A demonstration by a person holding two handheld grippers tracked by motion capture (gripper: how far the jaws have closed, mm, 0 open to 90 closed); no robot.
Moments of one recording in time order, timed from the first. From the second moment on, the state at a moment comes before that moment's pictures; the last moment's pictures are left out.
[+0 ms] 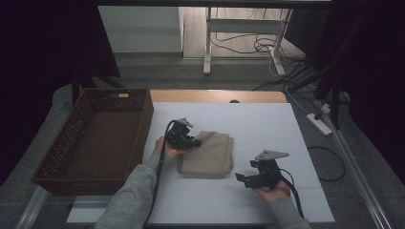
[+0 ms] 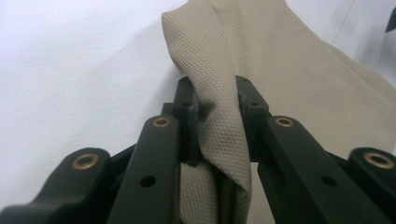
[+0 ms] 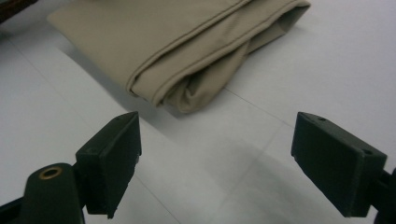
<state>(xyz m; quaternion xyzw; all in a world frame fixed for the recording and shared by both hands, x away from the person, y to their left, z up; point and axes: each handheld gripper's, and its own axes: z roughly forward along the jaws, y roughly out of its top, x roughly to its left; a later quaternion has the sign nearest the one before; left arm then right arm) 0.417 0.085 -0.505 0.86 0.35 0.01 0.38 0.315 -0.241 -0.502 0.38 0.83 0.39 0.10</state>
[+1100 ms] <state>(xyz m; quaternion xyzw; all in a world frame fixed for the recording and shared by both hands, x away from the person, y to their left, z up) 0.412 0.086 -0.502 0.85 0.34 0.02 0.39 0.347 -0.173 -0.515 0.41 0.84 0.35 0.06</state>
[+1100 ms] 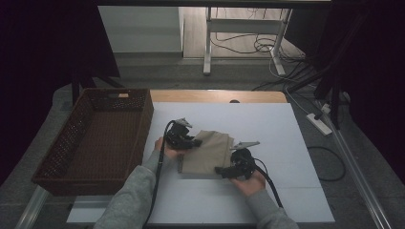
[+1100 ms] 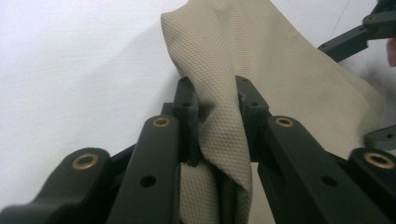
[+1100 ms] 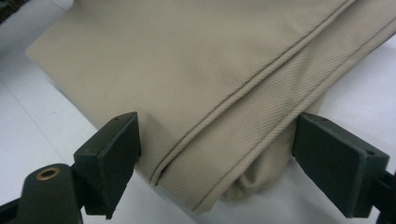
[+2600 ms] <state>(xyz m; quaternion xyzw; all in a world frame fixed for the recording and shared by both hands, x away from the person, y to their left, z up) 0.400 0.089 -0.493 0.85 0.34 0.03 0.40 0.350 -0.161 -0.516 0.37 0.86 0.37 0.02</state>
